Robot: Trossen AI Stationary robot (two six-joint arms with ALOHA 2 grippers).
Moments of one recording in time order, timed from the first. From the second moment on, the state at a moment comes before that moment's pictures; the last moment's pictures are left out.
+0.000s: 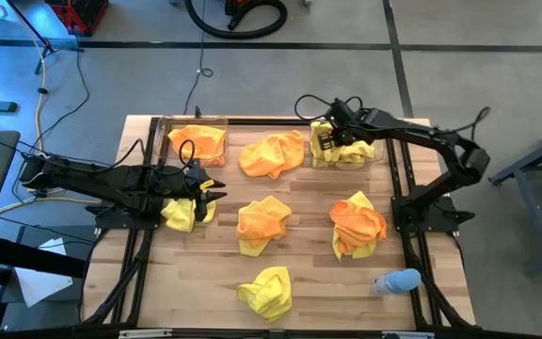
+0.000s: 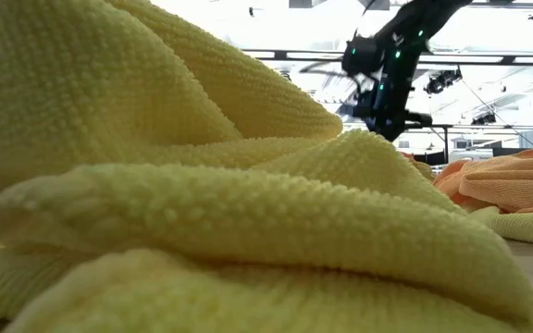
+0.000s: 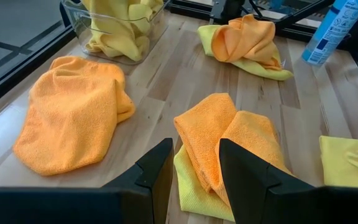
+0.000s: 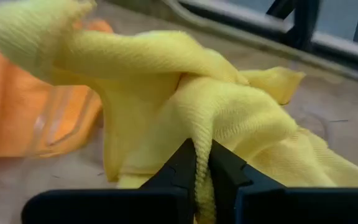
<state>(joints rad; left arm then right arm) -0.08 0.78 0.53 -0.23 -0.25 -0.23 -0.61 1.50 1.12 -0.77 0.25 0.59</state>
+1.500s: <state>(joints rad) -0.08 0.79 0.53 -0.22 -0.25 -0.23 -0.60 1.50 1.14 -0.72 0.29 0.59</state>
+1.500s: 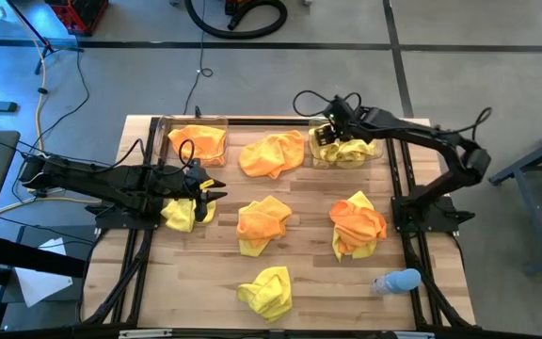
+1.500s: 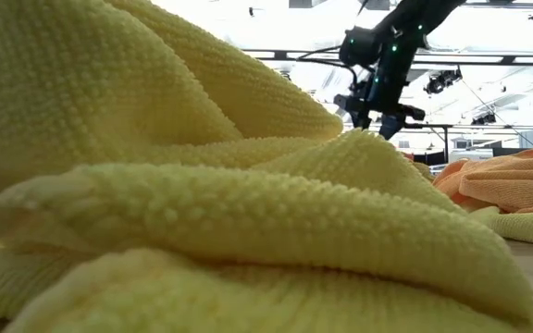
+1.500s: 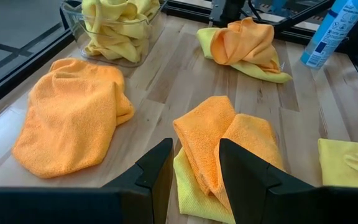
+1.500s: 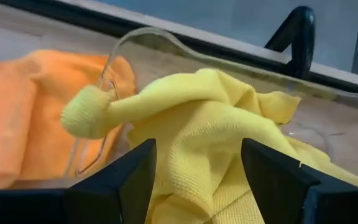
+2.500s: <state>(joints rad) -0.08 0.79 0.53 -0.21 -0.25 -0.22 -0.60 1.77 1.14 -0.55 0.30 0.61</state>
